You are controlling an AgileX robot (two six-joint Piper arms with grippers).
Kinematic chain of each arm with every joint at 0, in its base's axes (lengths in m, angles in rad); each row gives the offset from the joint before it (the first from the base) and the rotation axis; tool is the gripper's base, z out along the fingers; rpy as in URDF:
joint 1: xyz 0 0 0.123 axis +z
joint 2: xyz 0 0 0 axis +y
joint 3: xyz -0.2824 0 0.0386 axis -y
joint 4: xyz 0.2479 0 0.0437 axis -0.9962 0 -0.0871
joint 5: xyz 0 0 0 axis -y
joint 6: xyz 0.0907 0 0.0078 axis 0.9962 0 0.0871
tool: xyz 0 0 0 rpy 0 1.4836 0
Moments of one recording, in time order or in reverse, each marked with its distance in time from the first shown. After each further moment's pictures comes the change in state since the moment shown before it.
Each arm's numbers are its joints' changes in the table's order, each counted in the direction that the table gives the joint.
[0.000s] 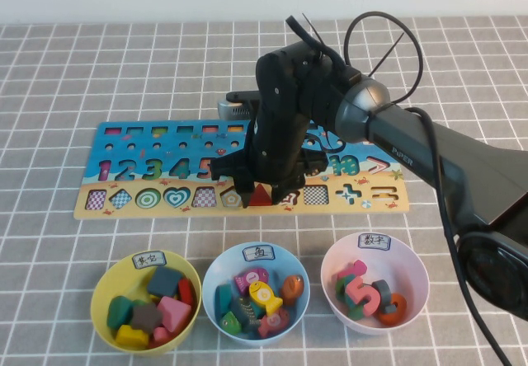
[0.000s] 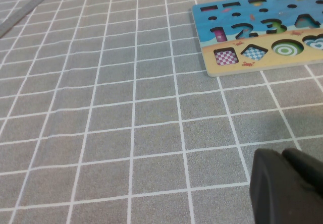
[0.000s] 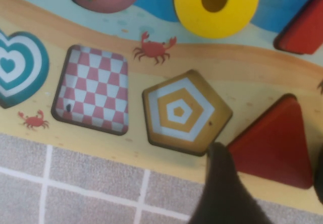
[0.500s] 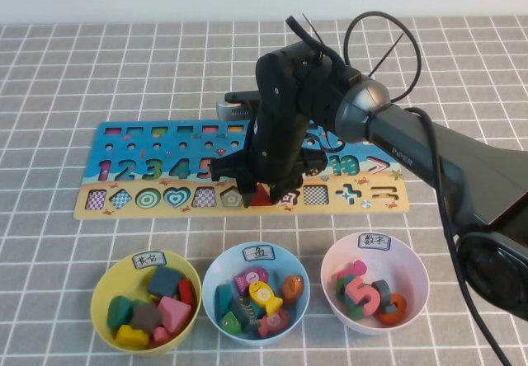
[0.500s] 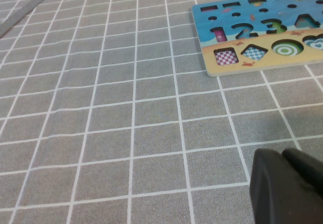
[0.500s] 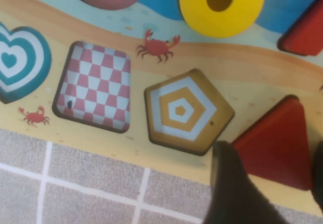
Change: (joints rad) right arm 0.000 0.002 0.002 0.002 -0.002 -0.020; left arm 0.000 0.000 0.000 0.000 0.000 0.000
